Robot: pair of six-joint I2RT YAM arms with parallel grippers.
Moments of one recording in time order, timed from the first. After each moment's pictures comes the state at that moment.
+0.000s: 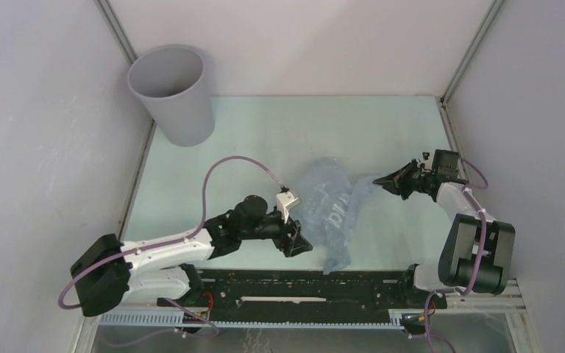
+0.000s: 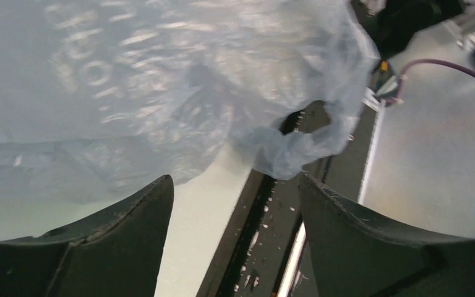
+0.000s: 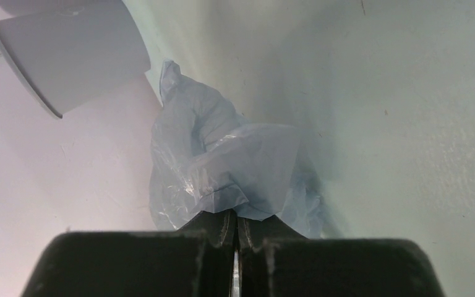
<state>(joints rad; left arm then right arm) -0.98 1.10 0.51 0.18 0.37 -0.33 -0.26 1.39 0.75 -0.30 -0.80 0.84</state>
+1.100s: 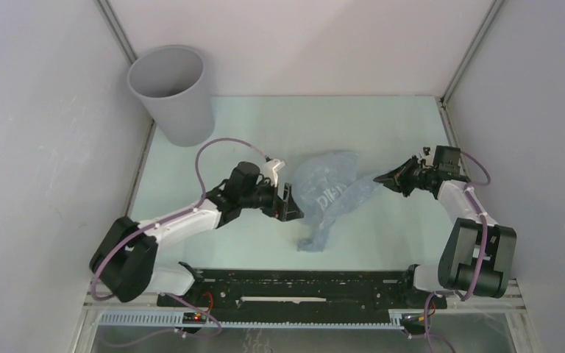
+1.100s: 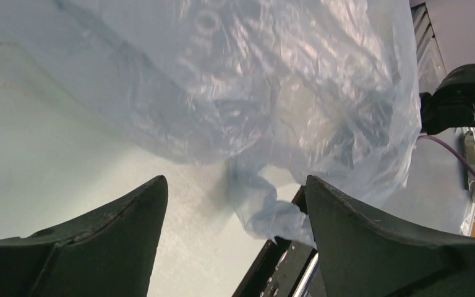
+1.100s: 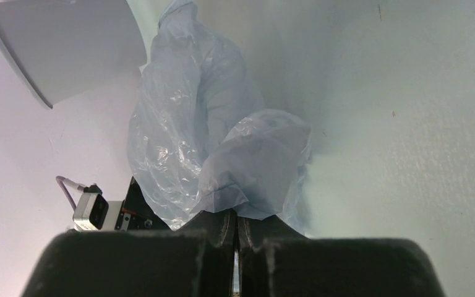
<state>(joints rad) -0.65 1.36 0.71 0.04 0.50 -0.42 -0.25 1.36 0.79 -0.35 -0.79 0.79</state>
